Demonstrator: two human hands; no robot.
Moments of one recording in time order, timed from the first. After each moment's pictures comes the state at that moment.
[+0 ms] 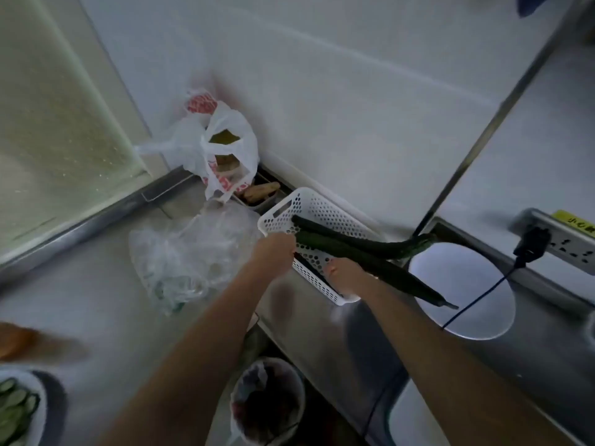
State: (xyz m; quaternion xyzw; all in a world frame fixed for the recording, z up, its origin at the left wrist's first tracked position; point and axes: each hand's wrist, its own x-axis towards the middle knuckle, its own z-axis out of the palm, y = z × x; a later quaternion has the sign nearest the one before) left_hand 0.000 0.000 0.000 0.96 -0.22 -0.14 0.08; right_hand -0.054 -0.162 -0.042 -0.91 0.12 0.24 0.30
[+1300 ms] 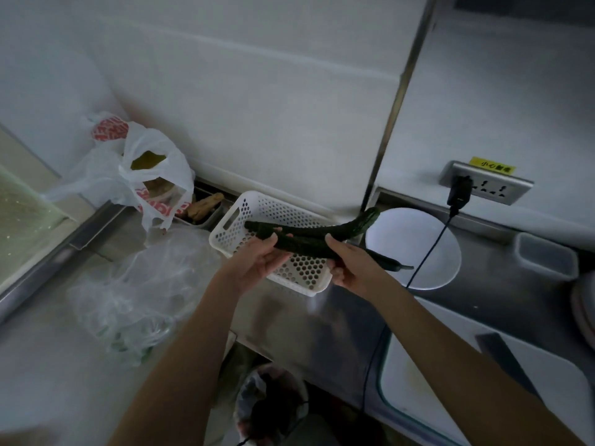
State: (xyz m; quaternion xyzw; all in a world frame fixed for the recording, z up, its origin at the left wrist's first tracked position) left_hand 0.000 -0.019 -0.001 0.45 0.03 -0.46 0.77; right_hand -0.115 -0.199 0.000 -0.48 0.31 0.08 0.82
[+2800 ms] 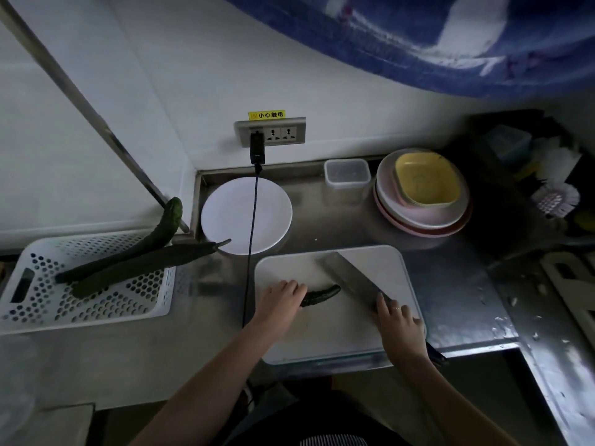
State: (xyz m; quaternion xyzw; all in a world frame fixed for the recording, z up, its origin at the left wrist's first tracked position) left_hand -0.247 -0.206 -0.087 0.71 -0.70 -0.13 -0.06; right_hand -0.490 -0.270 -0.104 -0.82 0.54 0.16 0.07
